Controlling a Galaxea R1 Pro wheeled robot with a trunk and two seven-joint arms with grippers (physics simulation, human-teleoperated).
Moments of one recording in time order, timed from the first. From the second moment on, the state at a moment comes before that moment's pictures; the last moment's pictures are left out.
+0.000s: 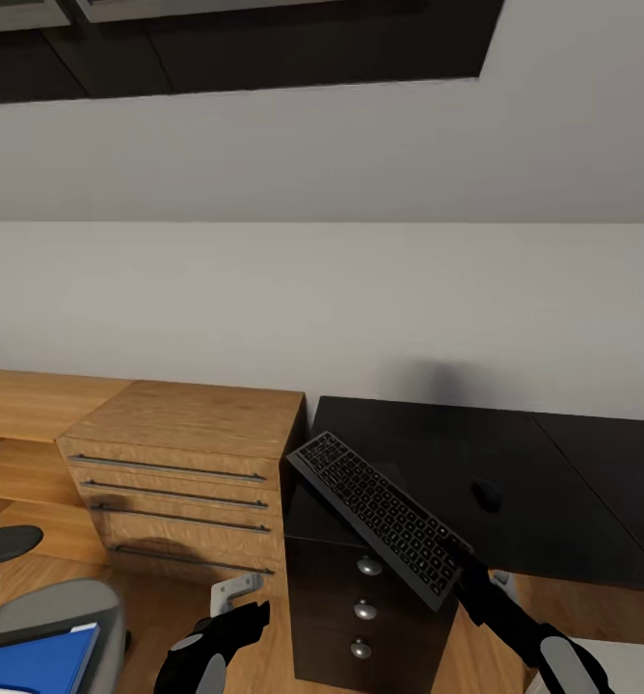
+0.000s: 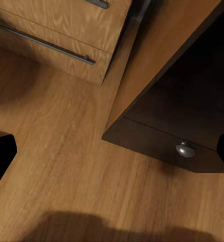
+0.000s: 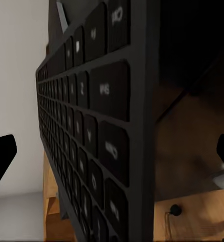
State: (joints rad) left arm -0.11 -0.12 -0.14 -1.23 0.34 0.51 0.32; right arm -0.29 -0.11 -0.27 -0.77 -1.02 0.56 0.45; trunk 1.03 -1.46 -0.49
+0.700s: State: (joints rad) left arm -0.11 -0.12 -0.14 -1.23 0.34 0.51 0.32; right arm -0.29 -0.11 -0.21 -0.77 -1.02 0.56 0.45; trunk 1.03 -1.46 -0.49
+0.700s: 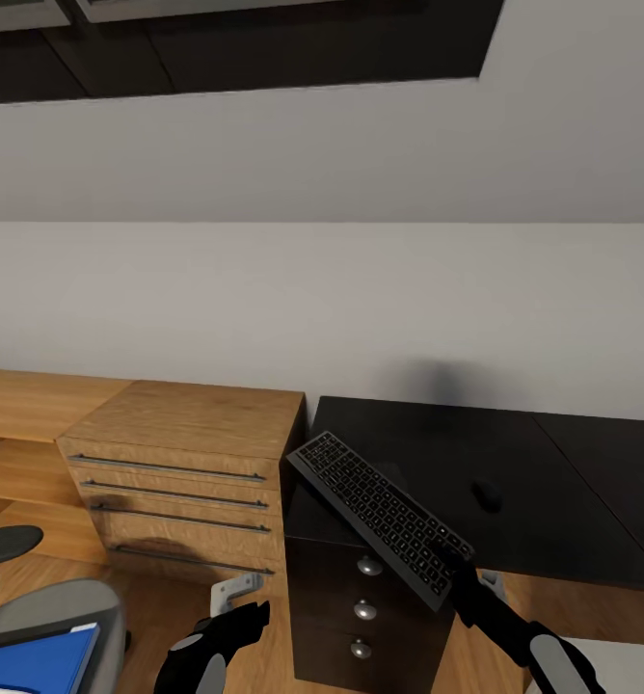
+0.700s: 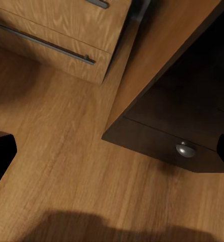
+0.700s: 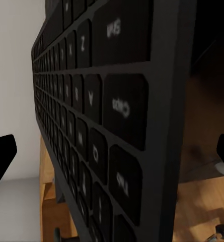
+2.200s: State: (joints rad) left arm -0.11 -0.13 -0.14 -1.23 0.34 0.51 0.32; right arm -0.29 -0.11 -0.18 -0.87 -0.98 0.52 0.48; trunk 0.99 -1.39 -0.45
